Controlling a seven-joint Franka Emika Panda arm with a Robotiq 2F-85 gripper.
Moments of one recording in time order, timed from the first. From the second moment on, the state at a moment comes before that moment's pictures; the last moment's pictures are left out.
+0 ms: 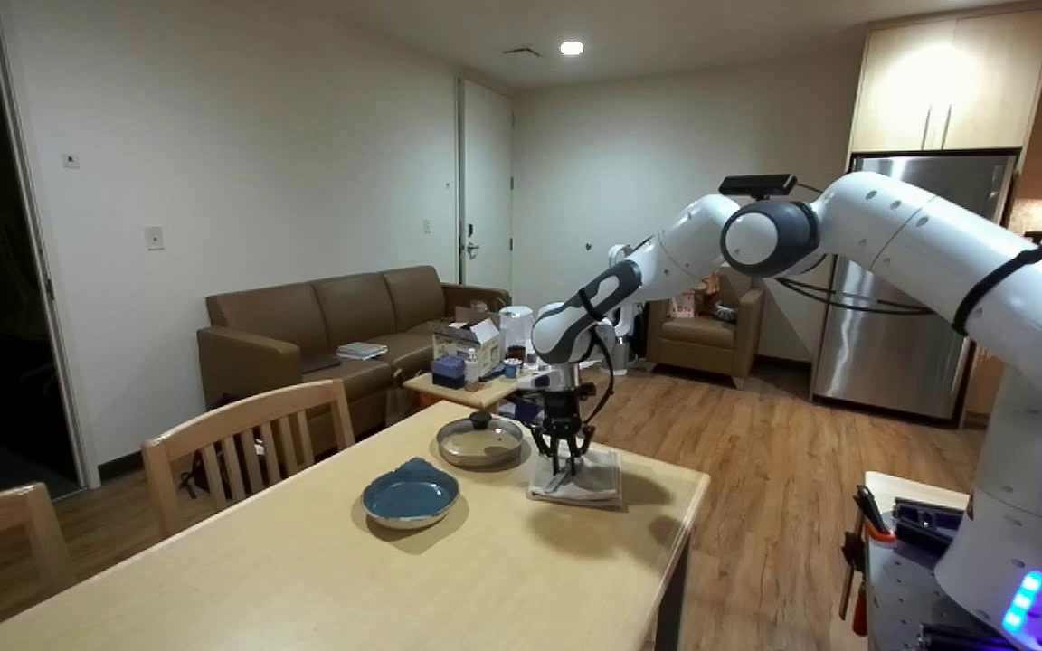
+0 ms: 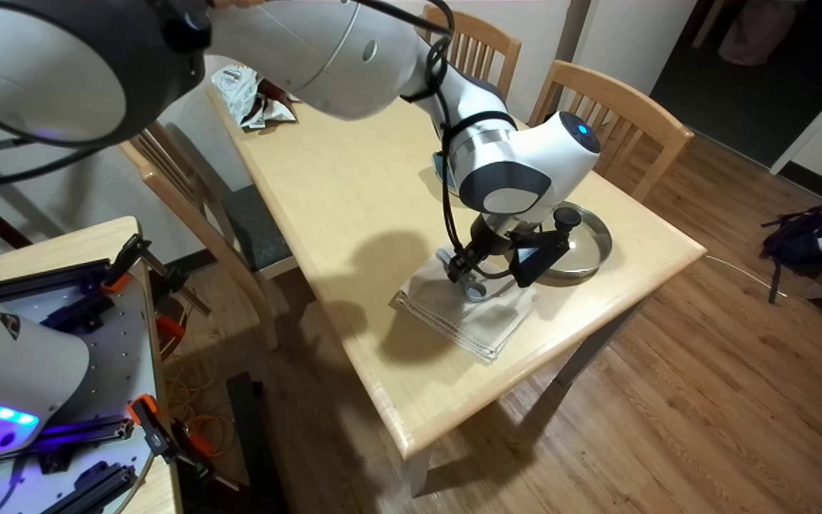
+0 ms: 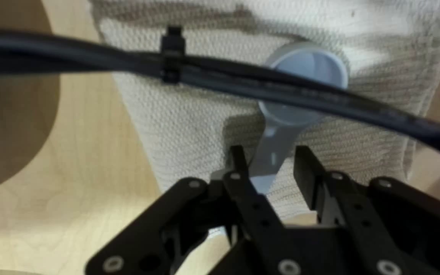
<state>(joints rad) -0.25 1.07 0.07 -1.29 0.13 2.06 -2.09</state>
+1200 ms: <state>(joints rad) -0.19 0.97 0.16 -1.31 0.06 2.22 -2.23</state>
